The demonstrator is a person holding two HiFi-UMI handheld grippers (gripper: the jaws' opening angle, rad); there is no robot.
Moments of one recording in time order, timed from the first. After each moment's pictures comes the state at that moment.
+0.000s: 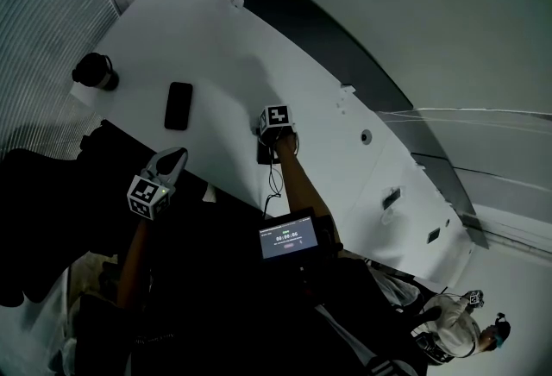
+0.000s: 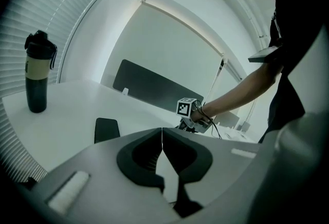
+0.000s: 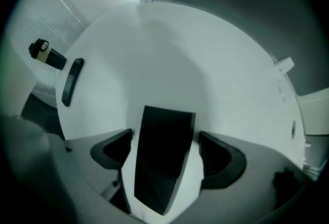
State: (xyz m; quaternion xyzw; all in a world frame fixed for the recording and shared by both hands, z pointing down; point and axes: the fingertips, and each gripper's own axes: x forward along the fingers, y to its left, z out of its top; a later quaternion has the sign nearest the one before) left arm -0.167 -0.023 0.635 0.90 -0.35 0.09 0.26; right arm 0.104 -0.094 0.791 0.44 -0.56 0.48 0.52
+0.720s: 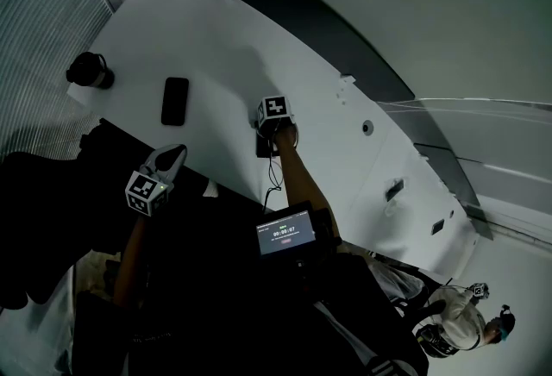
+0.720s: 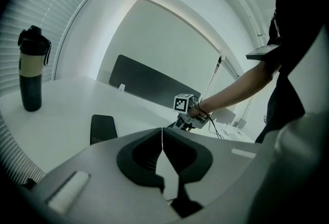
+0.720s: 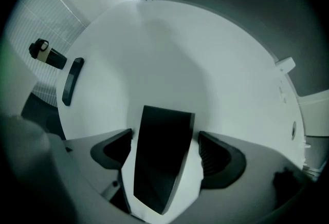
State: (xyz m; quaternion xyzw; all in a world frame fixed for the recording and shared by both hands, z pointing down) left arm -0.159 -0.019 0.640 0.90 -0.32 0.11 0.27; right arm 0.104 -0.094 0.791 0.43 -0.55 0.49 0.52
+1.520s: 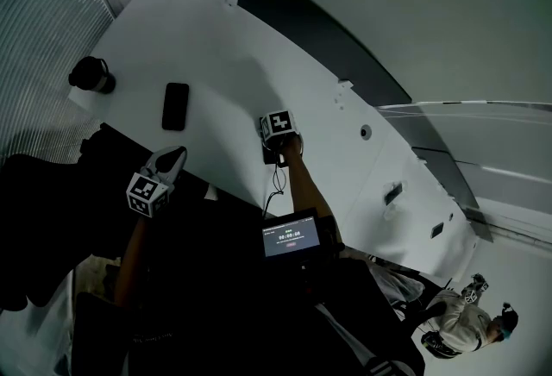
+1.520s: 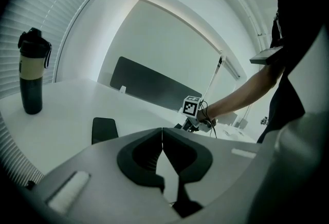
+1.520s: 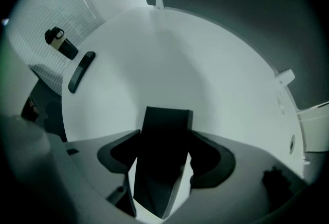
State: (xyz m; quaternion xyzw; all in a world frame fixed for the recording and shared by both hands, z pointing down) left arm -0.162 -0.025 0.640 0.90 -0.33 0.10 0.26; right arm 0.113 -0.089 0.782 0.42 -0.61 0.43 0.52
